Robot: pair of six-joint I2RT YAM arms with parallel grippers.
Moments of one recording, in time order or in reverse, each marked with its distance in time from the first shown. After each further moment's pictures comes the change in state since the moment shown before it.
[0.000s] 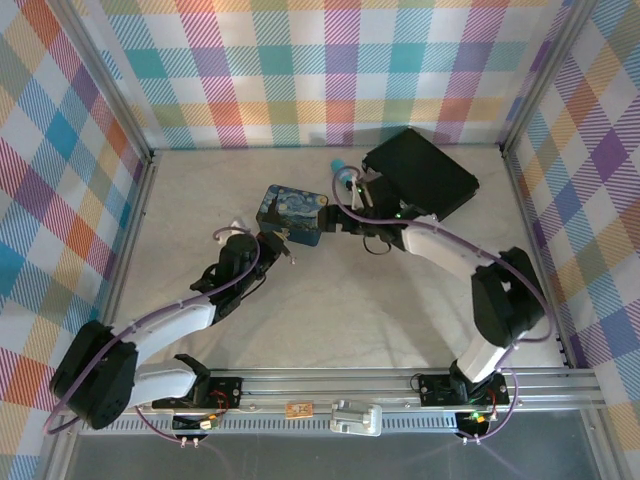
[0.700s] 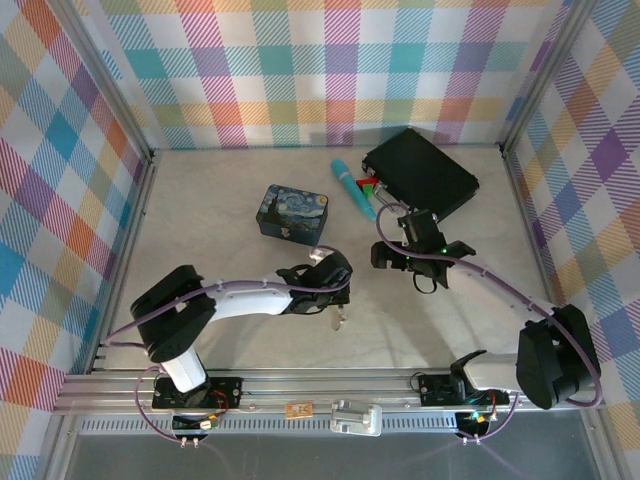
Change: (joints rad) left arm -0.425 0.534 0.412 -0.420 -0.015 0.202; right arm -0.129 -0.371 -0.376 -0.183 0.208 -0.082
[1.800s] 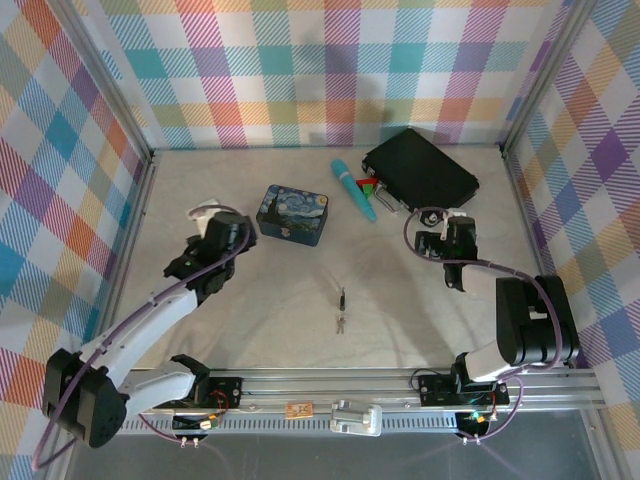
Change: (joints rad) left arm 0.558 -0.632 -0.164 -0.203 -0.458 0.349; right arm -0.388 0.224 -0.247 0.764 0.059 -0.323
